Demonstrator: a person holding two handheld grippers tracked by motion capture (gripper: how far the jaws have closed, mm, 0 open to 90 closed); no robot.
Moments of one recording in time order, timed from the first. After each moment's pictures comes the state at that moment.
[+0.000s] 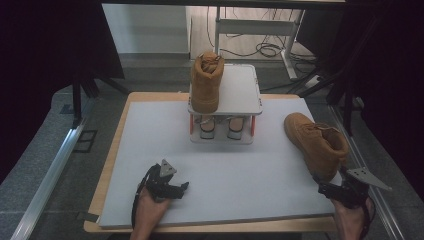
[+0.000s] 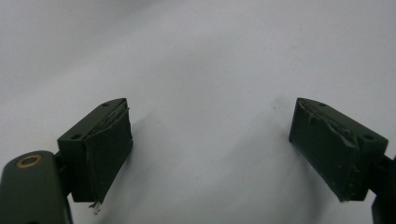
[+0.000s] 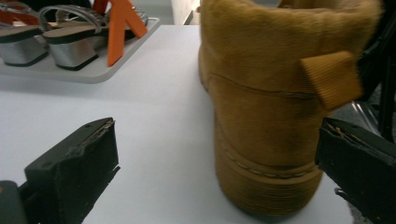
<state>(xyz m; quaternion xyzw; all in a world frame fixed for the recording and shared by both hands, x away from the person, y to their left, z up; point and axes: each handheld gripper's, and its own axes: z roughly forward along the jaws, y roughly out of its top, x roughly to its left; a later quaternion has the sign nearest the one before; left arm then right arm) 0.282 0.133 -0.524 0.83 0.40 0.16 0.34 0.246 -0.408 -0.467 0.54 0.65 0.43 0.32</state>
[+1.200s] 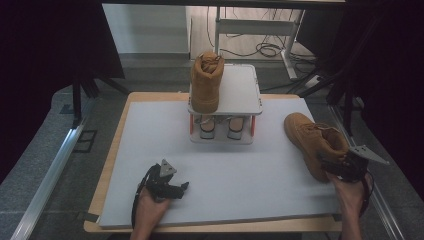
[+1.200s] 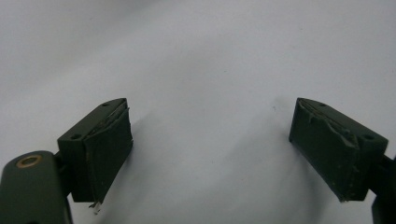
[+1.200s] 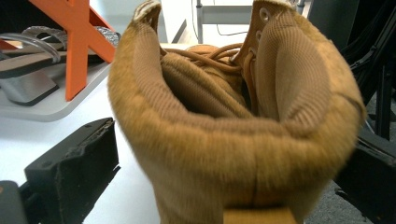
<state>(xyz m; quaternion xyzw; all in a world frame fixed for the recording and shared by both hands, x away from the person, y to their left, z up) 0.282 0.133 -0.524 0.83 0.40 0.16 0.34 0.313 -0.429 -0.462 0.54 0.64 0.43 0.33</state>
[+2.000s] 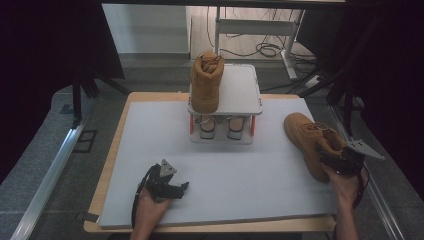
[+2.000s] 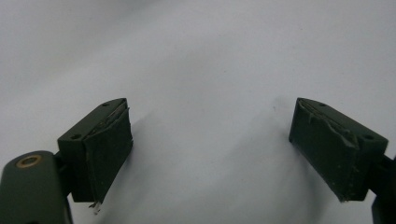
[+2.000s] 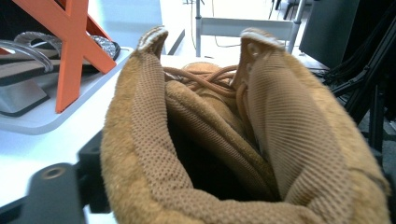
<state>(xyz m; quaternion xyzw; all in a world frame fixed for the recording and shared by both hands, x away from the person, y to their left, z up) 0.282 0.133 -0.524 0.83 0.40 0.16 0.34 0.327 -0.425 -0.460 0.52 0.64 0.44 0.35</state>
